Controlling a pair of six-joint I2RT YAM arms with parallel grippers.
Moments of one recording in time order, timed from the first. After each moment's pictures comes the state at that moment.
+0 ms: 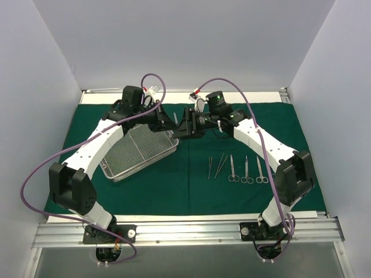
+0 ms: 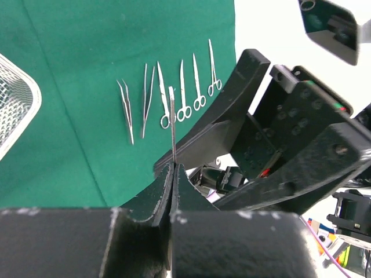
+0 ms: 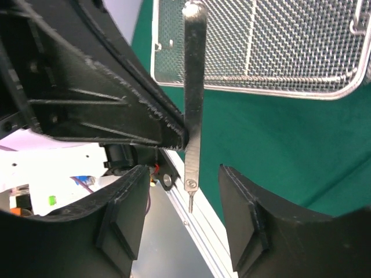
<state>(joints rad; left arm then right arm) -0.38 1.59 1.44 -0.51 0.65 -0.75 0.54 1.67 1.40 -0.38 -0.72 0.60</state>
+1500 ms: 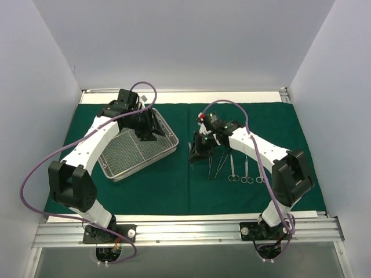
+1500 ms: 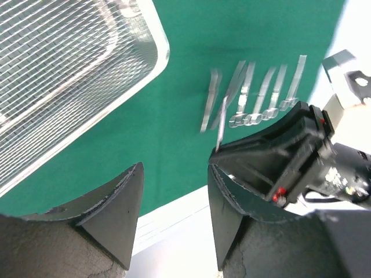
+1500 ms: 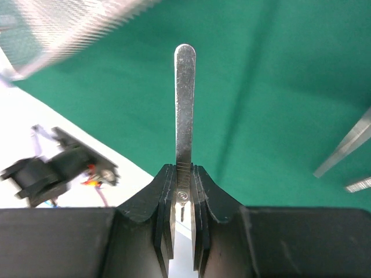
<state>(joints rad) -0.32 1.62 1.48 -0.83 0.43 -0.67 0.59 1.66 1.25 -0.62 -0.40 0.65</state>
